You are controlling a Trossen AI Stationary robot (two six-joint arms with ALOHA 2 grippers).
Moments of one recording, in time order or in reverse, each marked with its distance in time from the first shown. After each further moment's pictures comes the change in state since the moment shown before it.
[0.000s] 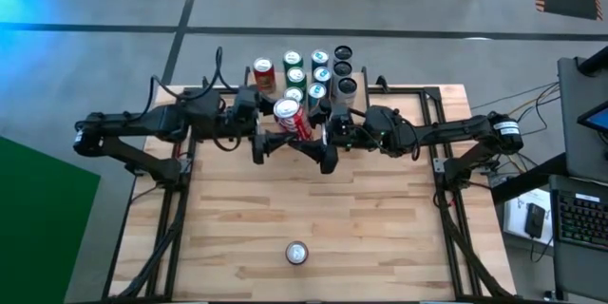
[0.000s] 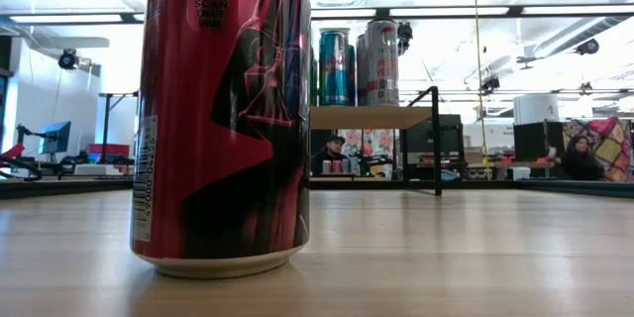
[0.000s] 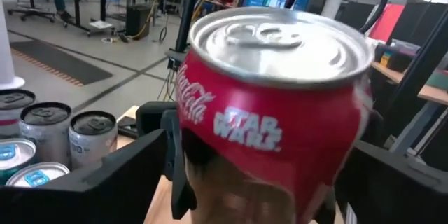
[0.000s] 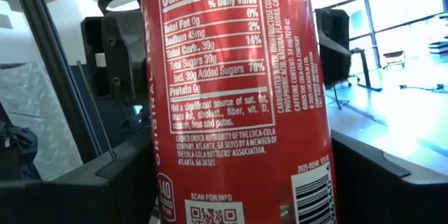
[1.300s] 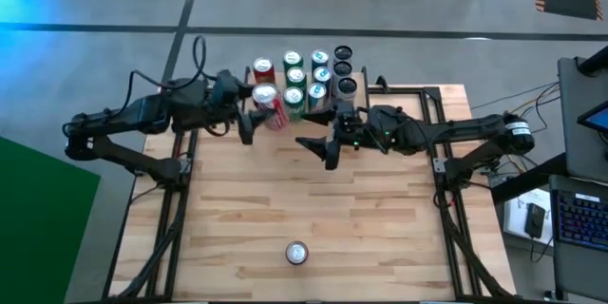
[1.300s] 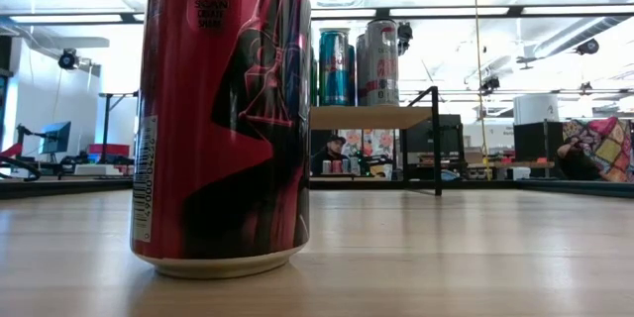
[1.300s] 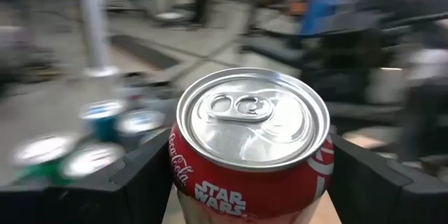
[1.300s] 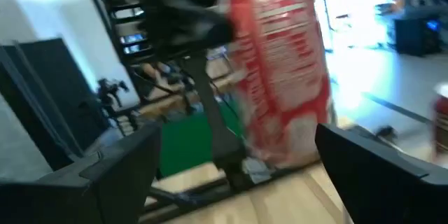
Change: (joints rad) left arm 0.067 -0.100 0.006 -0.216 -0.139 0.073; right arm 0.002 -0.071 0.002 -0.252 0.135 0.038
